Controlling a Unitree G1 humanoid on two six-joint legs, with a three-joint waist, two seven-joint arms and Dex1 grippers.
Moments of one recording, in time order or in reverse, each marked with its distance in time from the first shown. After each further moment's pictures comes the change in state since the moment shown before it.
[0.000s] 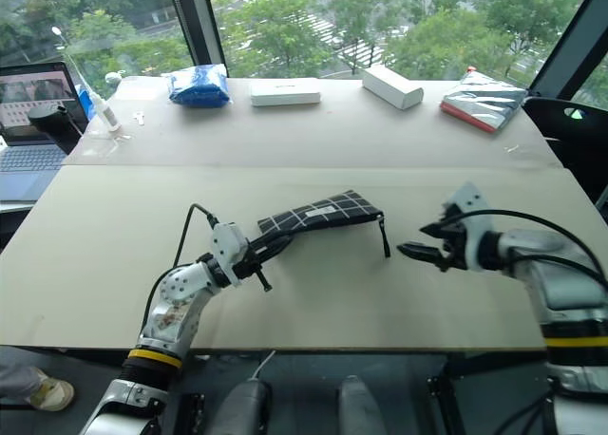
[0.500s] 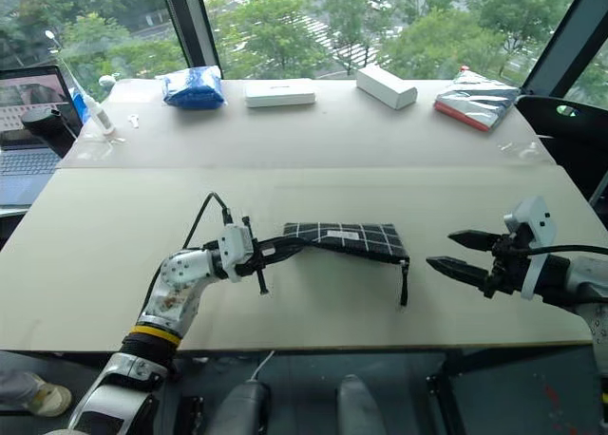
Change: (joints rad) left arm -0.149 0.046 -0.046 0.228 0.019 -0.166 -0.216; right arm 0.285 0.018 -0.264 -0.217 0.156 -0.050 0.070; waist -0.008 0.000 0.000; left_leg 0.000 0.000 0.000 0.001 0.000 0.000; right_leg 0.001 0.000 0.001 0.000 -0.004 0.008
